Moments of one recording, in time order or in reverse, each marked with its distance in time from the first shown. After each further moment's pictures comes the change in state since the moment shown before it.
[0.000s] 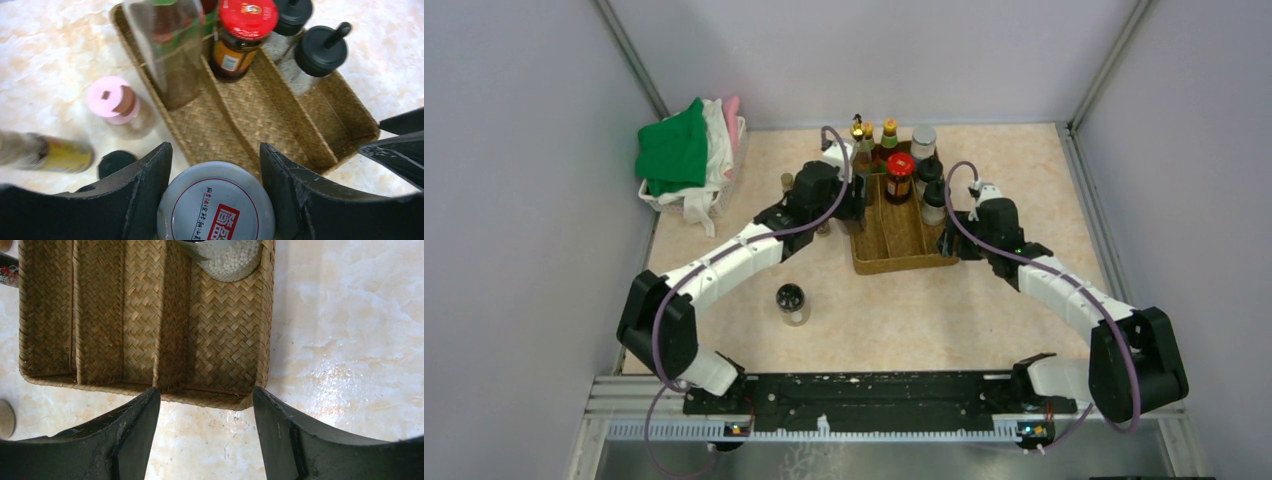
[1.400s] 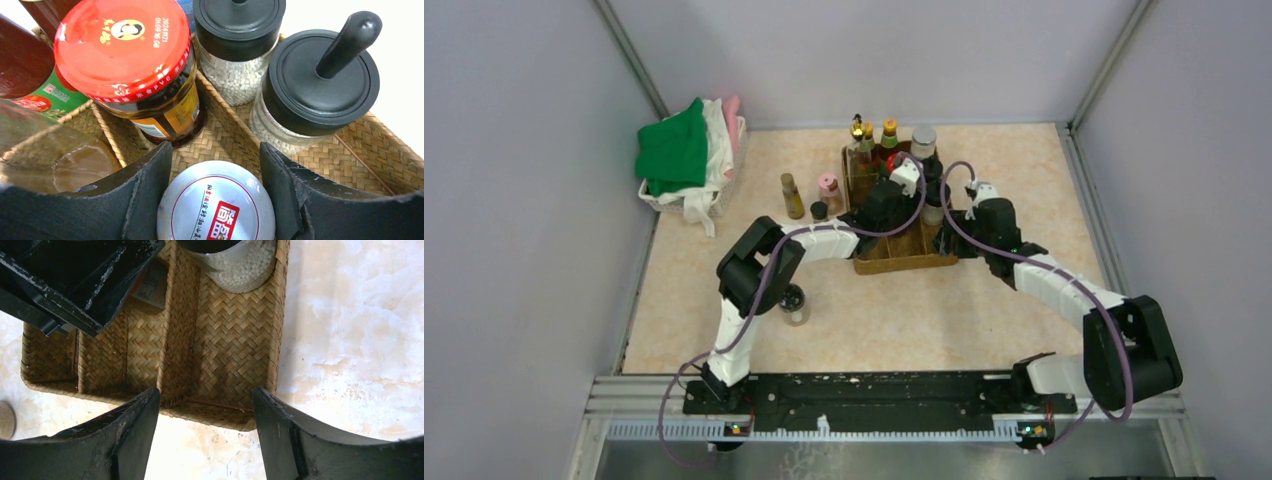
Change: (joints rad) left arm -0.148 0.613 0.230 0.451 -0.083 0.143; right arm -0.015 0.053 -0.015 0.098 -0.040 -0.011
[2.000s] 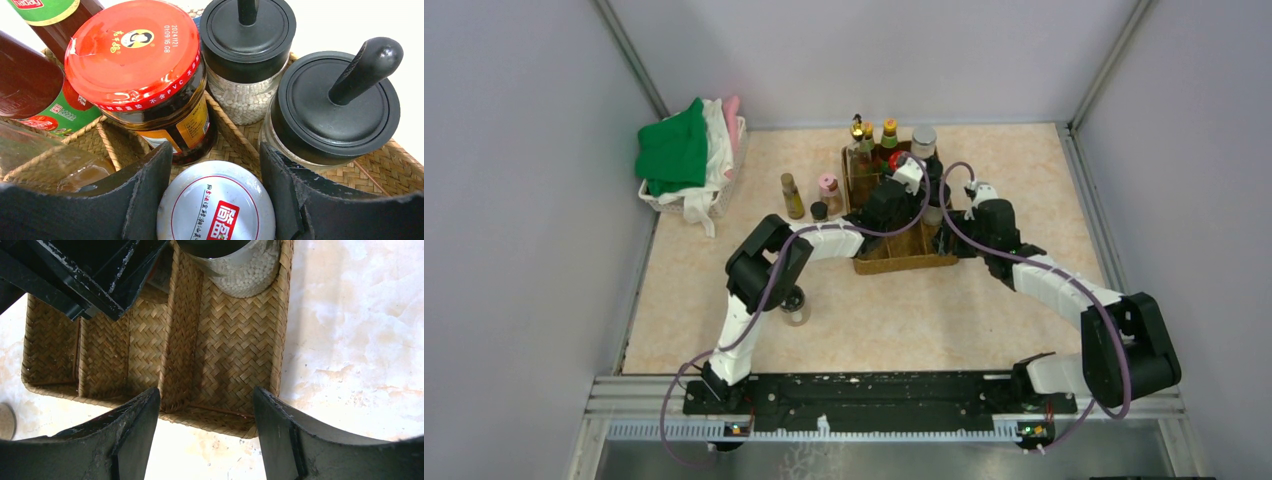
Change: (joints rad) left arm 0.000 0.068 0.051 0.073 -0.044 0.047; right arm 0.000 0.014 -0.018 0.053 -0.010 0.000
